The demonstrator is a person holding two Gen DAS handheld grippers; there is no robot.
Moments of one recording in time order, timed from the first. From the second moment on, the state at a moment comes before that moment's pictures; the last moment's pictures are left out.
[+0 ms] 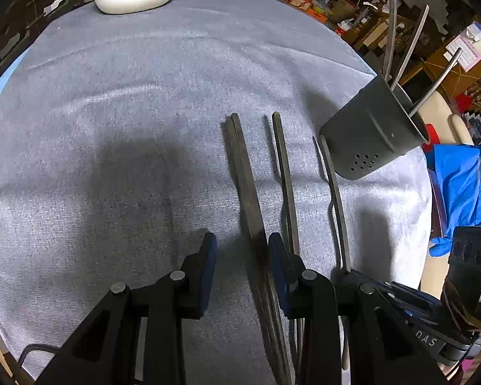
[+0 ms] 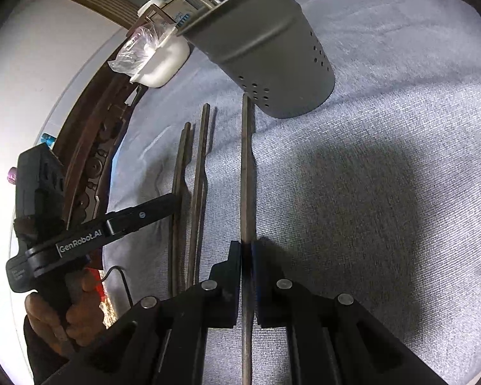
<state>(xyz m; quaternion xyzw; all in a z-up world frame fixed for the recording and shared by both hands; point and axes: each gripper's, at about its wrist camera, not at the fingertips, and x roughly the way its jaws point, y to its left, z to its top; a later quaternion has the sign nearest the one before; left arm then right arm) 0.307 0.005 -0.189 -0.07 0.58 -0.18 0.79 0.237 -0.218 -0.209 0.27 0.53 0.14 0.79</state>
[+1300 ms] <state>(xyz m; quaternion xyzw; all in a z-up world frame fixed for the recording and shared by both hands) 0.314 0.032 -0.191 -0.07 0.60 -0.17 0.78 0.269 -0.193 -0.185 0.17 0.54 0.10 0.82</state>
